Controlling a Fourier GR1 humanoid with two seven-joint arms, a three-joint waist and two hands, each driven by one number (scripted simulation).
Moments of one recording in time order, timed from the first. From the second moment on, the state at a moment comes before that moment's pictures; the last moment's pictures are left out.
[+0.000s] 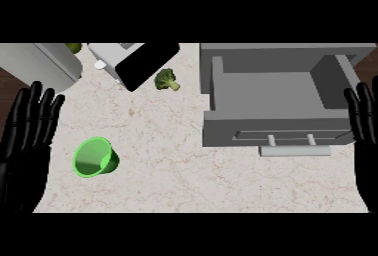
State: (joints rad) left arm 0.02 0.09 -0.01 -2.10 -0.01 -0.01 0.04; right arm -0.01 -0.09 -0.04 -2.10 0.00 0.00 -0.02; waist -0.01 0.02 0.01
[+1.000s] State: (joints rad) left arm -0.13 0.00 -0.14 -1.90 -0.34 0.83 0.13; right arm -0.07 -0.08 0.01 -2.05 -0.10 0.07 0.10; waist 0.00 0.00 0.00
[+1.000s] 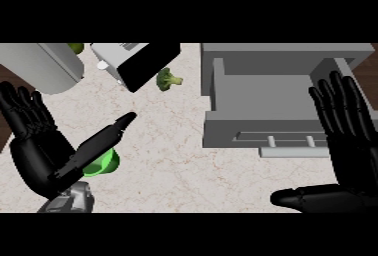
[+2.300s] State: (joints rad) left arm -0.01 0.00 -0.18 -1.78 -0.17 0.99 -0.01; right arm -0.12 -0.07 -0.02 -2.04 -0.11 0.08 0.13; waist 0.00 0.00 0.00
